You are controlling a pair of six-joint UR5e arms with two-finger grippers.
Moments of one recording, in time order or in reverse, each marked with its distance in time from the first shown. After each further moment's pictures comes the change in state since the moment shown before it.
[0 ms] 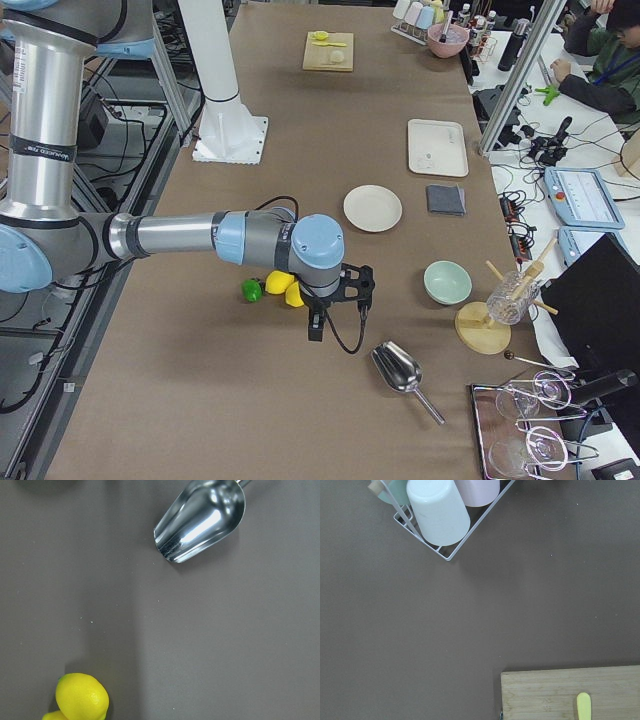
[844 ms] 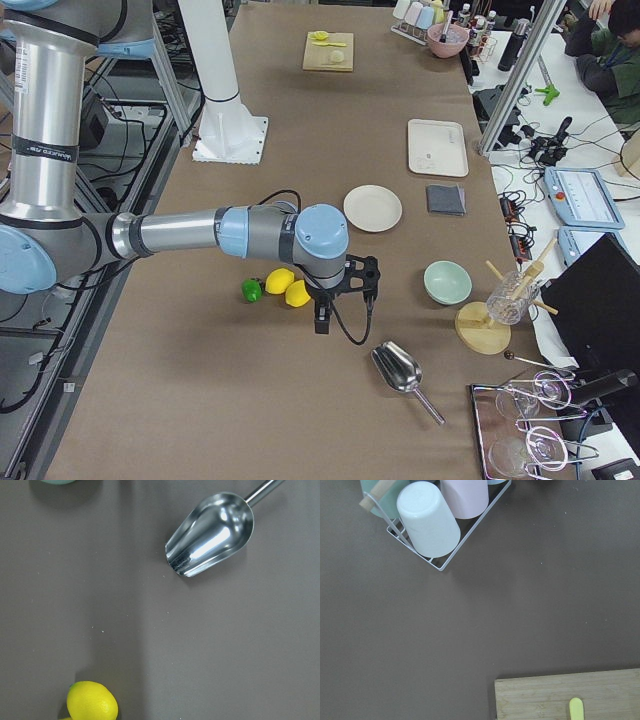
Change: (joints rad) left arm 0.003 -0.001 -0.014 -0.097 -0.008 0.002; right arm -0.005 0.031 0.018 0.001 0.006 0.009
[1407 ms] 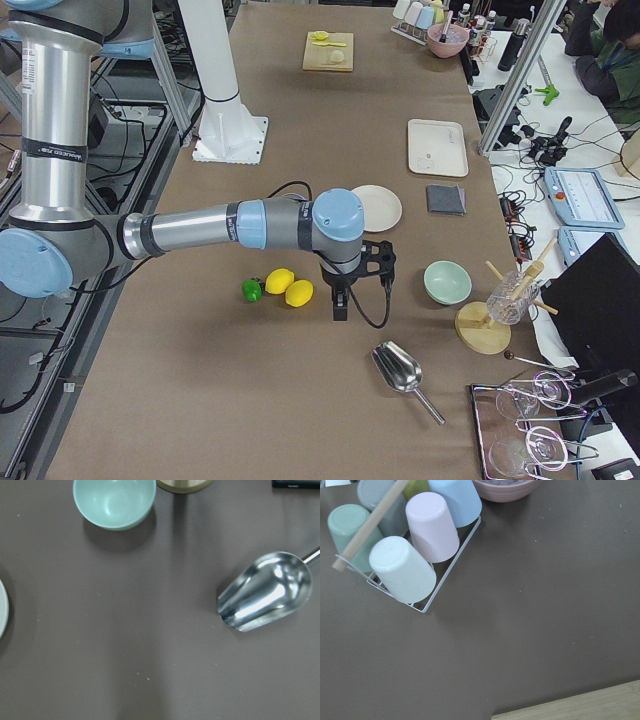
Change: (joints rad) left arm 0.025 0.009 0.031 -0.178 -0.044 -0.031; right arm -0.152 0.109 -0.017 0.158 0.000 0.234
